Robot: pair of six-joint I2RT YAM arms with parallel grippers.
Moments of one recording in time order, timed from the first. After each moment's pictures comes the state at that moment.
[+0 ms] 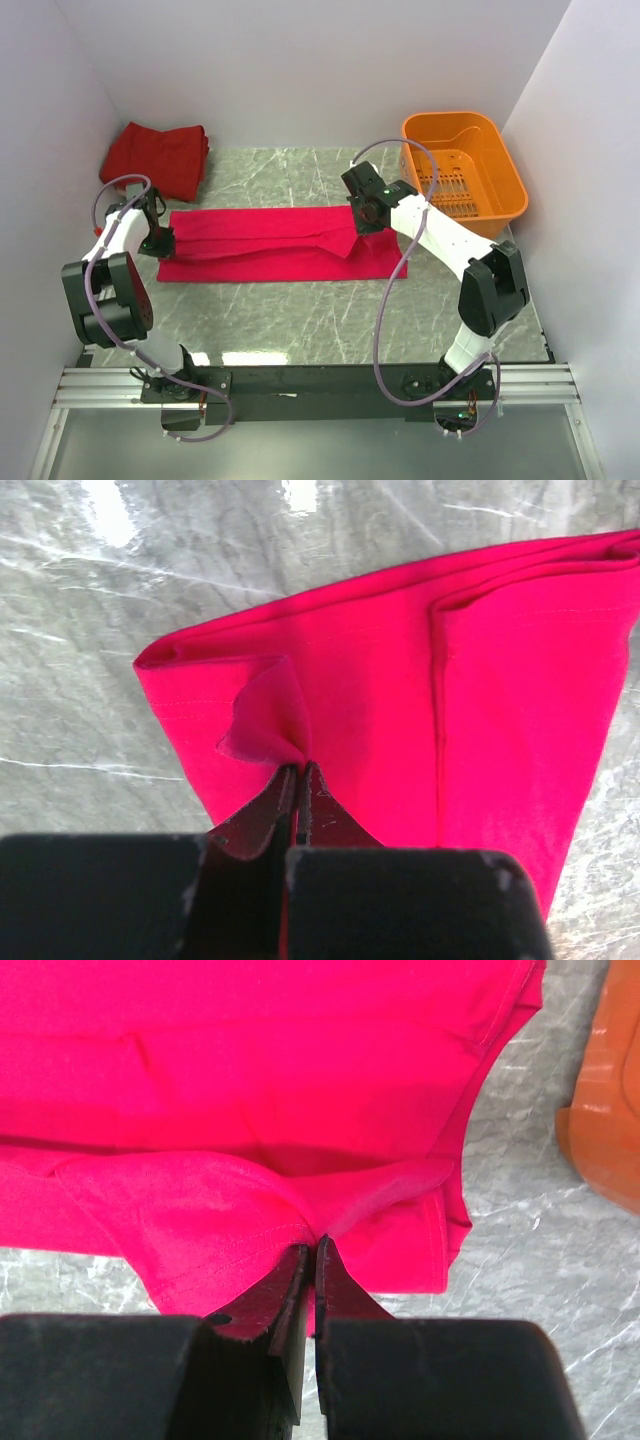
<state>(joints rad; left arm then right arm) 0.25 1.60 1.11 -0.79 -0.21 -1.19 0.58 1.71 1.45 -0.80 0.30 0.31</state>
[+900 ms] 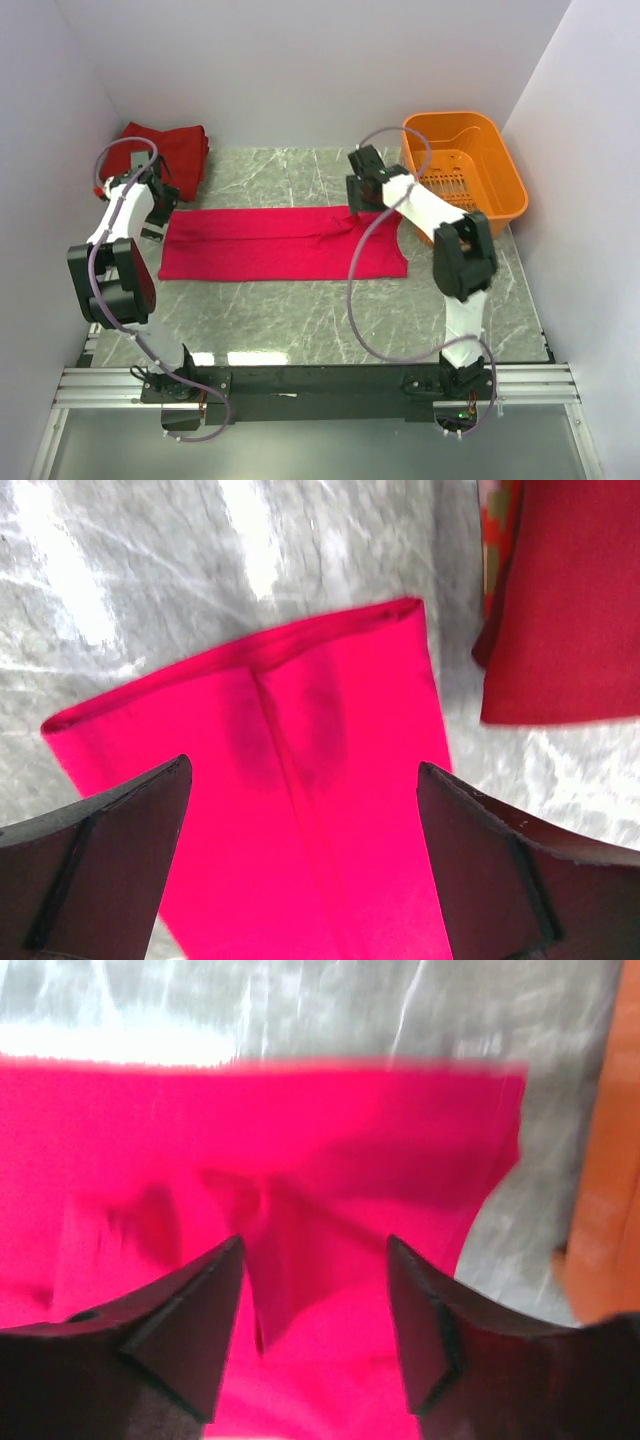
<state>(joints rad) 0.19 1.73 1.41 -0.80 -0.34 -1.14 0.44 2.07 1.74 -0.69 0.29 0.27</state>
